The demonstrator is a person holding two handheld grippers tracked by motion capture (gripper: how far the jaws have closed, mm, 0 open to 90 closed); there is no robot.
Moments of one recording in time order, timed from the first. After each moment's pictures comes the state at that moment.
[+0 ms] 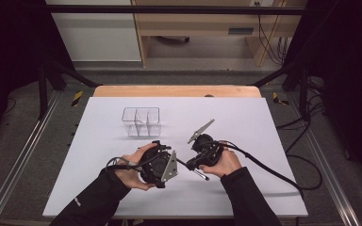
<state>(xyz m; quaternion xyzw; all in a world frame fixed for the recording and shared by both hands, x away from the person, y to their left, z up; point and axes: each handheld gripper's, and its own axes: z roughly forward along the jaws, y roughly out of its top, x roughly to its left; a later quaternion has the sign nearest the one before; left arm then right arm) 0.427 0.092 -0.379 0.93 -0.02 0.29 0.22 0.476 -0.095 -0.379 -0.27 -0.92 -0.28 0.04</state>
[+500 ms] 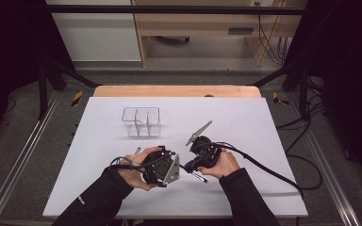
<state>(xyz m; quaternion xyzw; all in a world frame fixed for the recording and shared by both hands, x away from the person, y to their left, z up) 0.426 0.086 -0.387 0.93 -0.07 0.27 0.22 0.475 -0.091 -0.385 -0.26 -0.92 -0.28 0.06</state>
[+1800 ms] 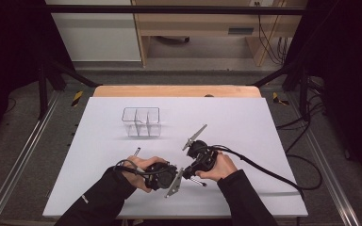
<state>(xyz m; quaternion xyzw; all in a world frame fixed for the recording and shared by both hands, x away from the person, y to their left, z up) 0.419 0.080 -0.408 0.93 -0.17 0.28 0.16 0.473 -0.084 -0.396 -0.25 -0.92 -0.27 0.11</state>
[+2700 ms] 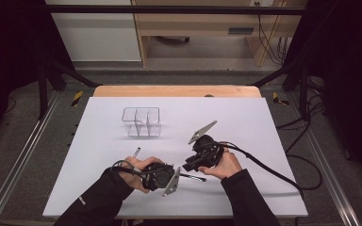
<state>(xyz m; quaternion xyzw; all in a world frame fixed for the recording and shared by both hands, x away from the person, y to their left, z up) 0.419 0.088 -0.404 0.94 -0.14 0.26 0.17 0.472 -0.099 -0.376 -0.26 -0.91 -0.32 0.02</state>
